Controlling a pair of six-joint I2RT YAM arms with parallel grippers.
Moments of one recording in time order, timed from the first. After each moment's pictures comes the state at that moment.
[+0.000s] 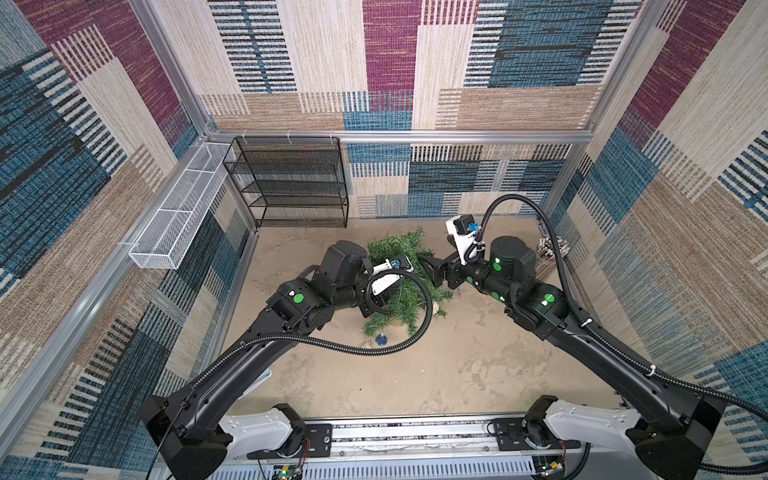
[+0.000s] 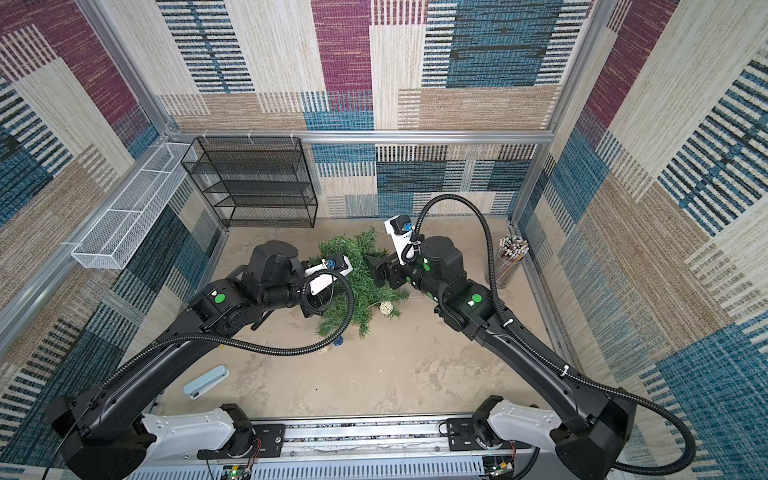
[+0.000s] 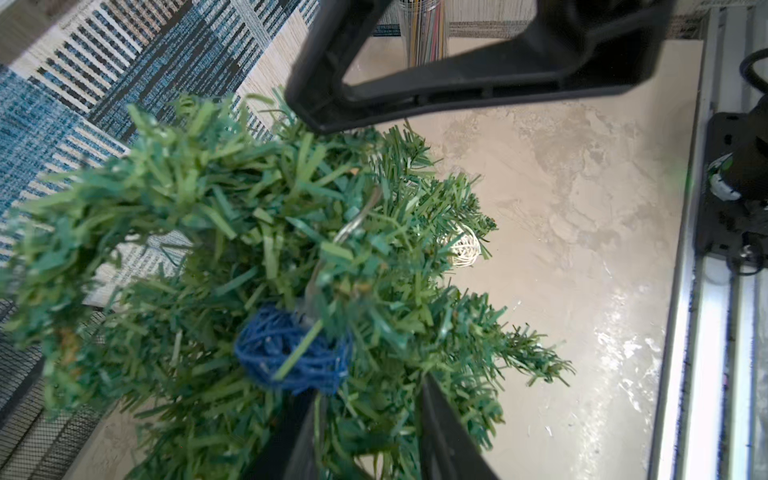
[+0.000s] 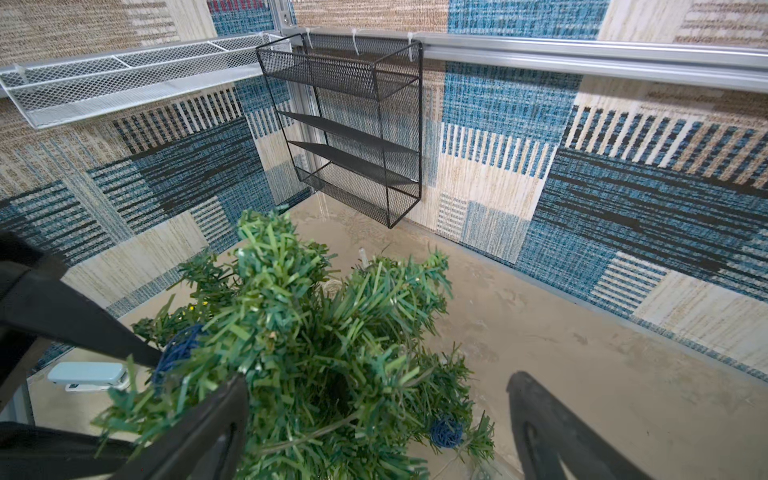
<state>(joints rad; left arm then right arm) -0.74 1.22 1.35 -0.73 0.10 0.49 0.68 1.15 1.17 -0.25 0.00 0.04</state>
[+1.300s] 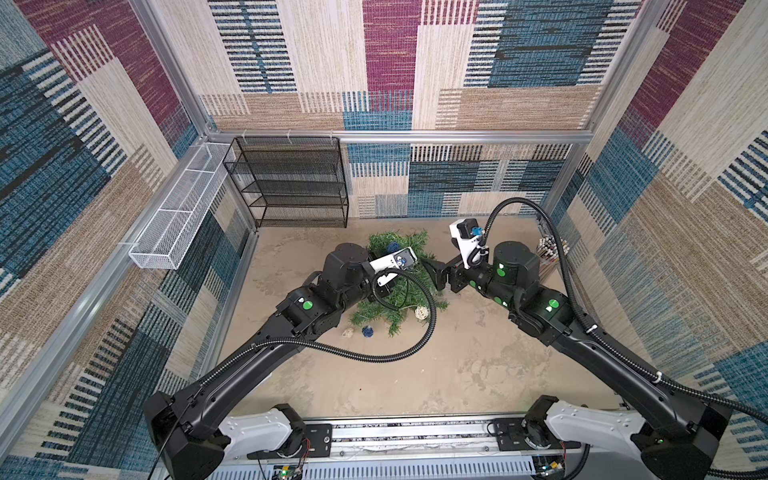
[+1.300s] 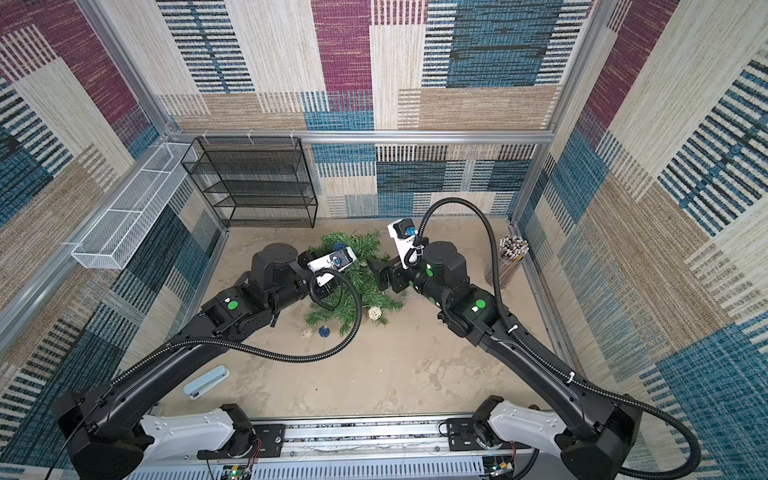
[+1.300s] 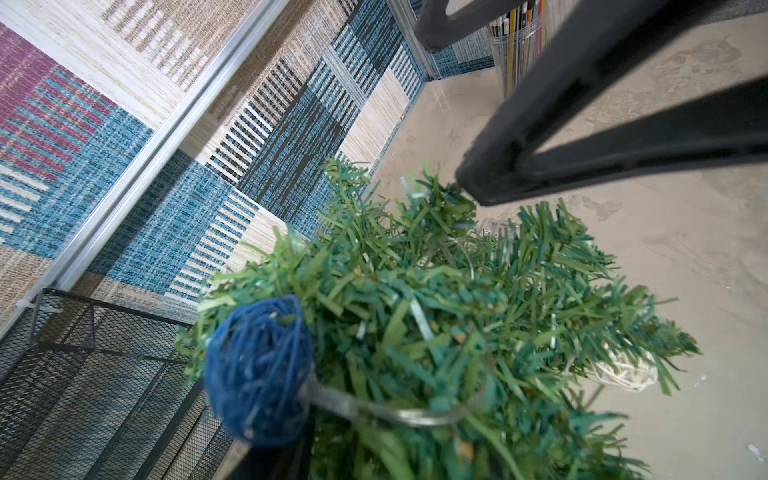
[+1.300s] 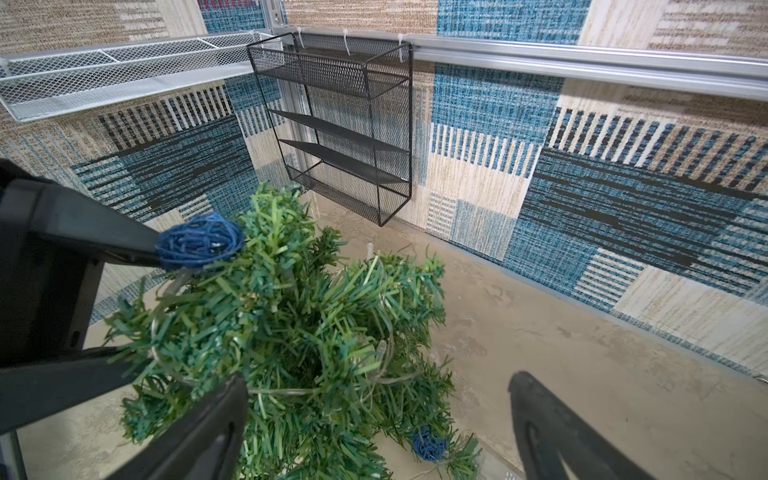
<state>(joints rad) -0.76 1.20 1.23 -0.40 -0.10 0.62 0.69 1.11 1.14 -0.25 0.03 0.03</state>
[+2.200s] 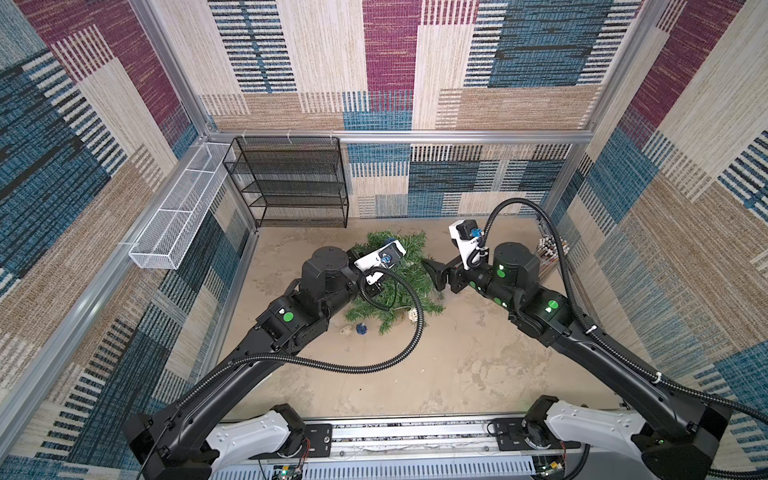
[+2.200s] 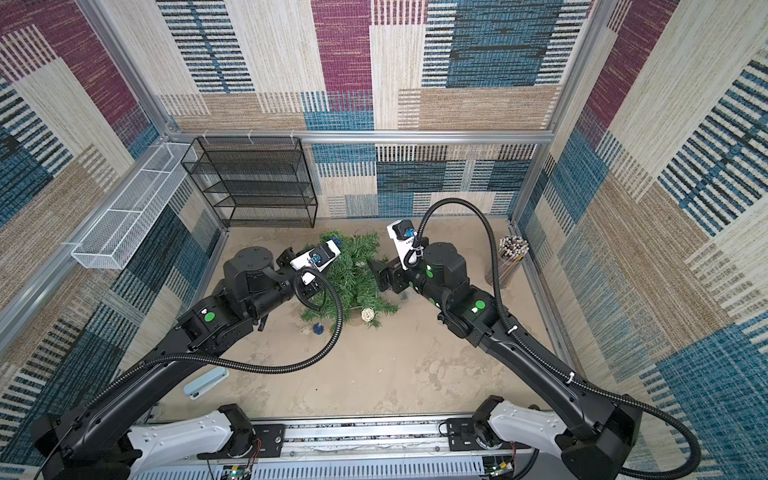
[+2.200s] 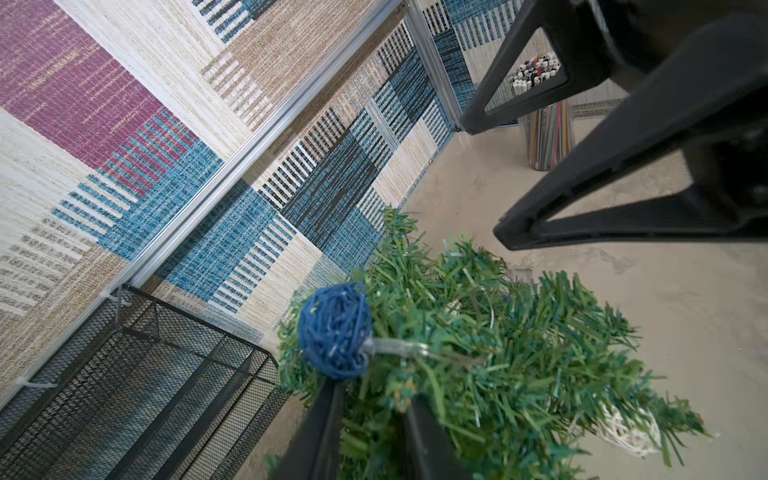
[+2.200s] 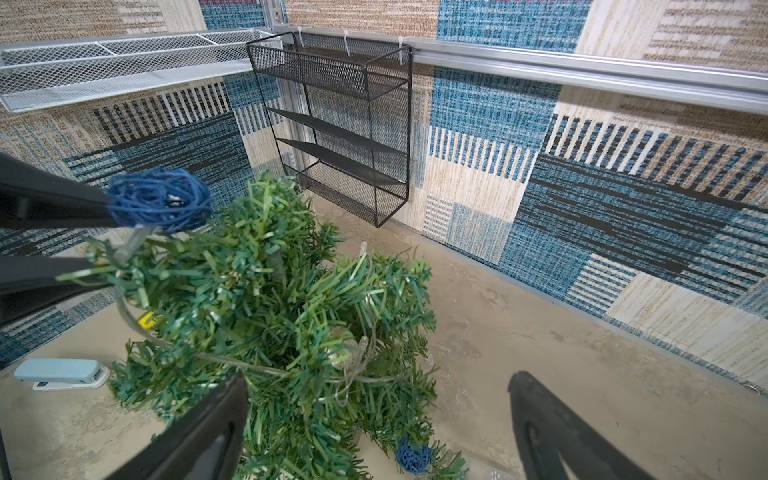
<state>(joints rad) -0.75 1.10 1.23 -0.36 -0.12 0.58 0.69 1.11 1.14 -0.23 0.04 0.00</state>
